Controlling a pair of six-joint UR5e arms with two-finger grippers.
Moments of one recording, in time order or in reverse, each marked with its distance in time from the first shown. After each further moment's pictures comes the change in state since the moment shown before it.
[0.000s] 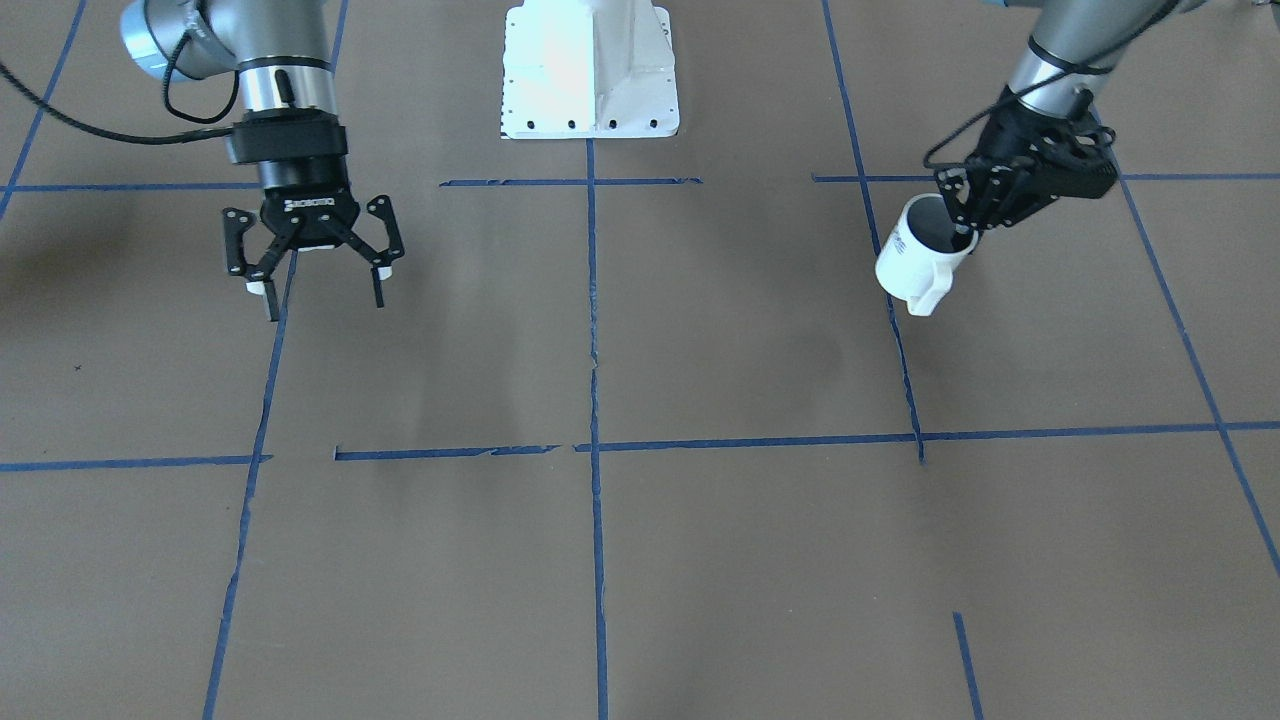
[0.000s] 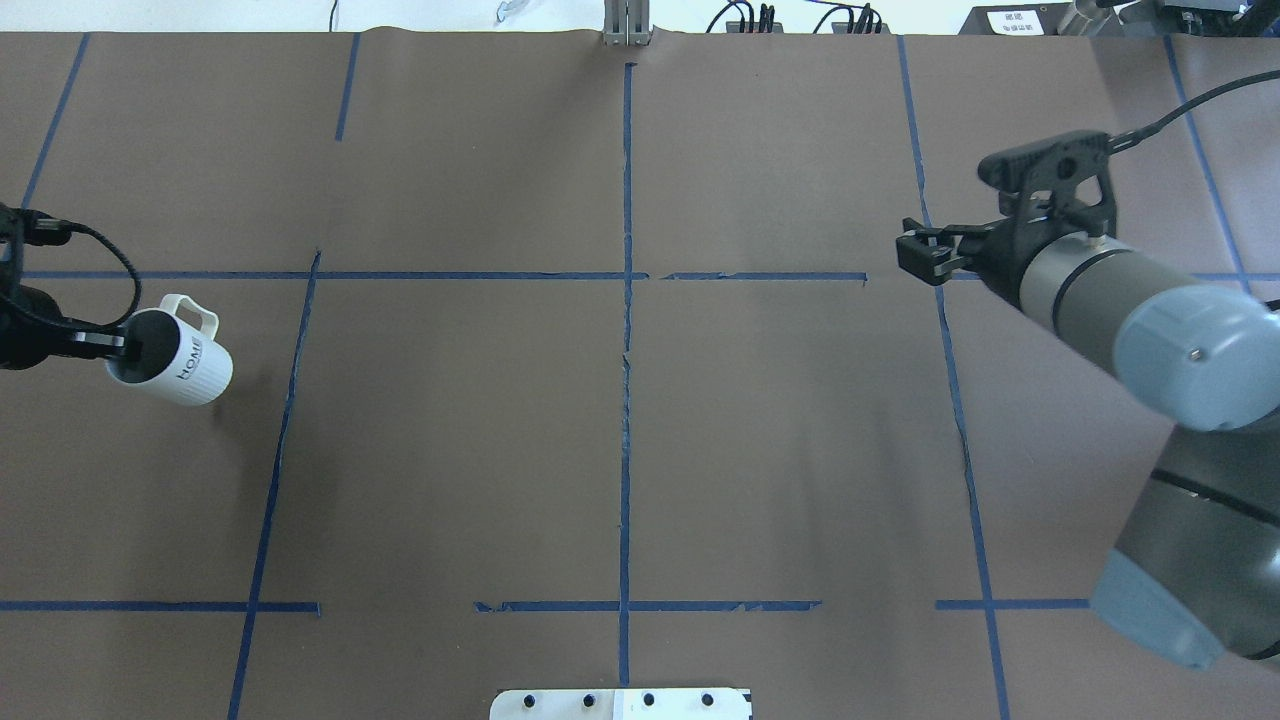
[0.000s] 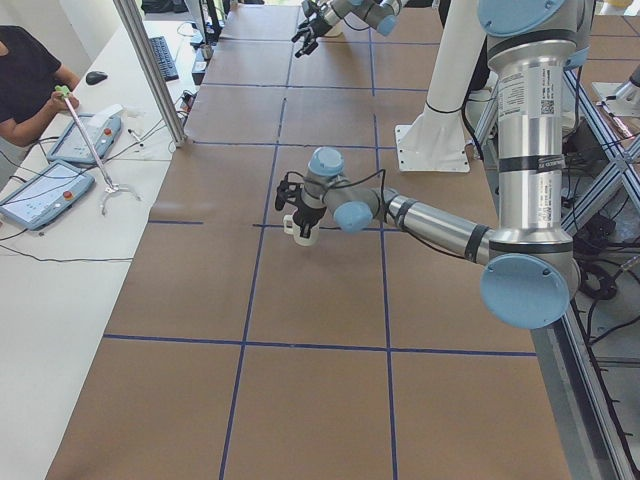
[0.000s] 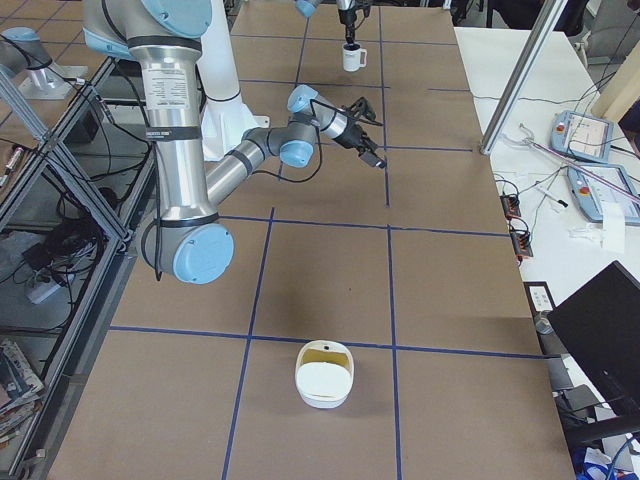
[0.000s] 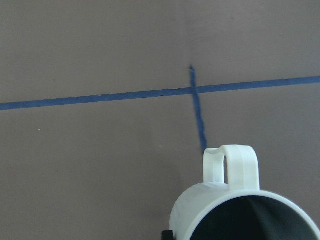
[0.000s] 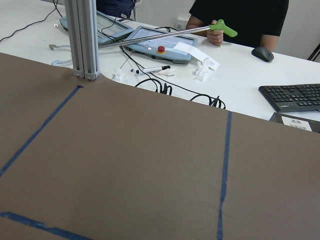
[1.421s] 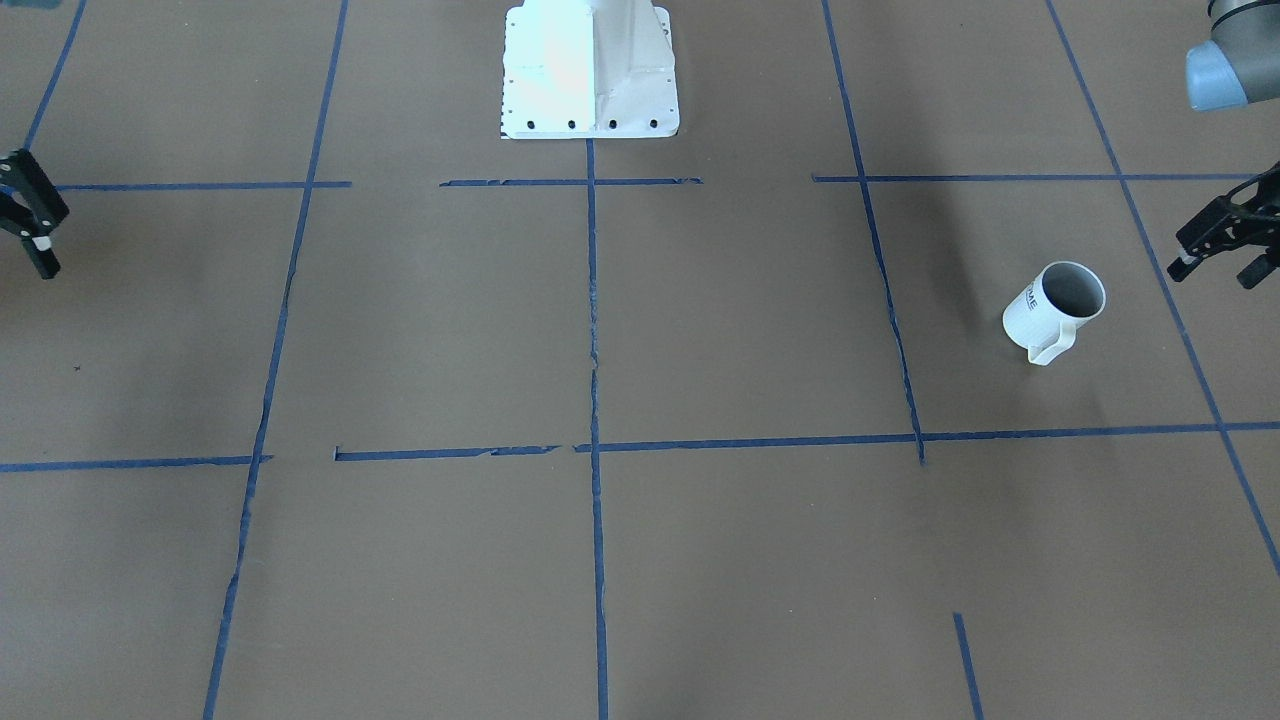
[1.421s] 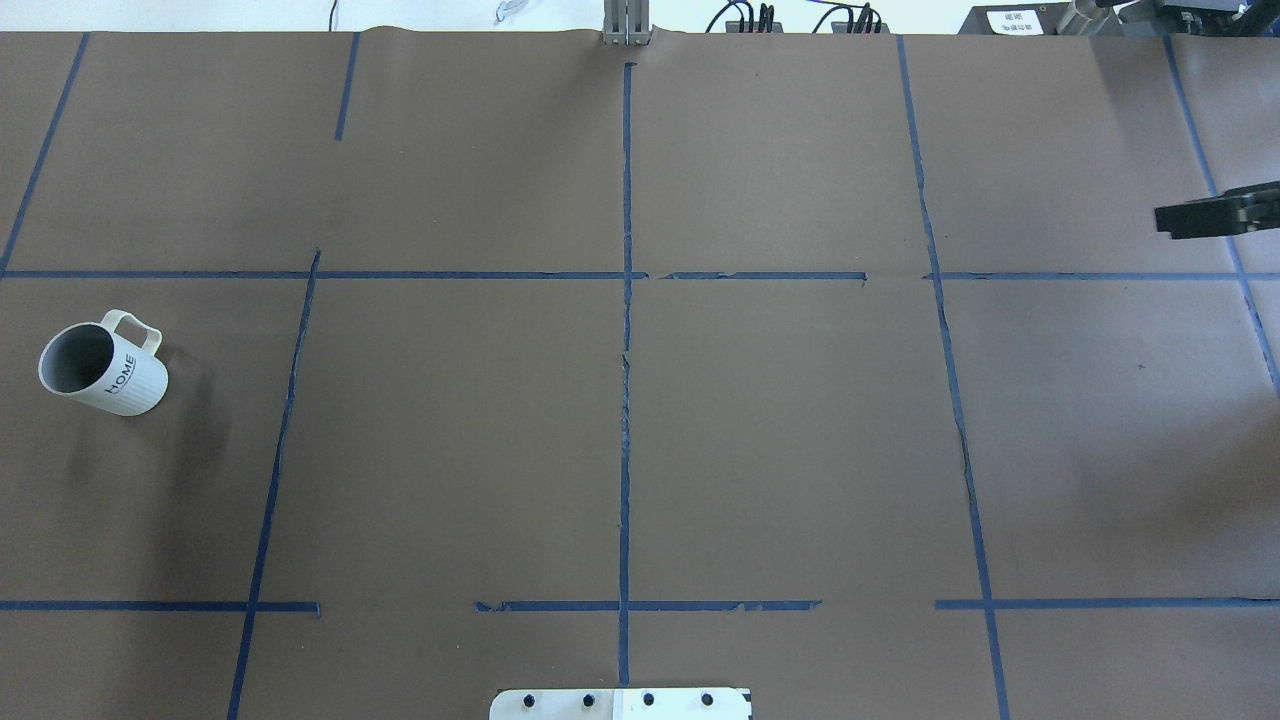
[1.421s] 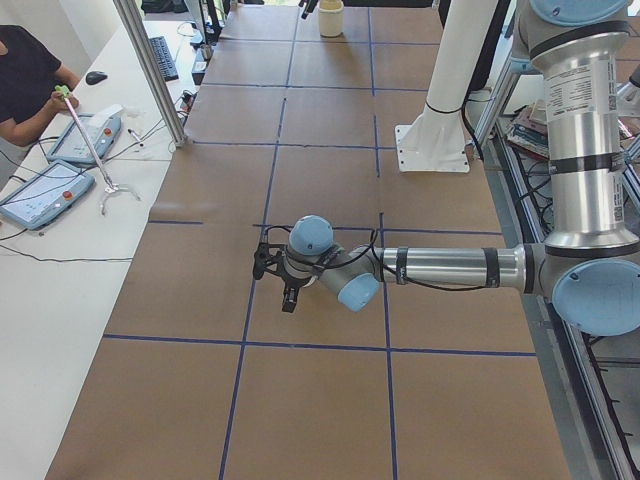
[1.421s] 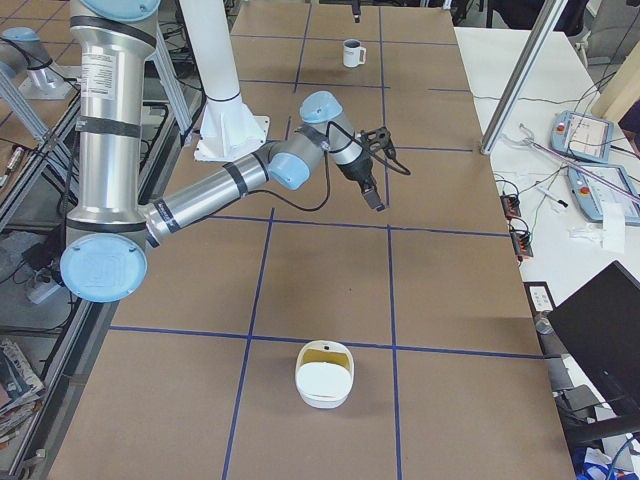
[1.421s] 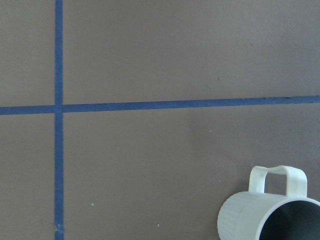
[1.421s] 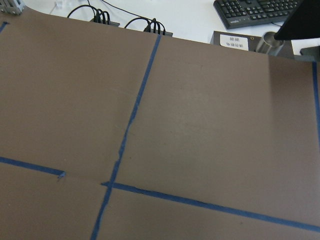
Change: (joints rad) left arm -0.391 0.064 0.142 -0.058 -0.260 0.299; right arm 0.490 -0.200 0.052 -0.129 0.675 -0.207
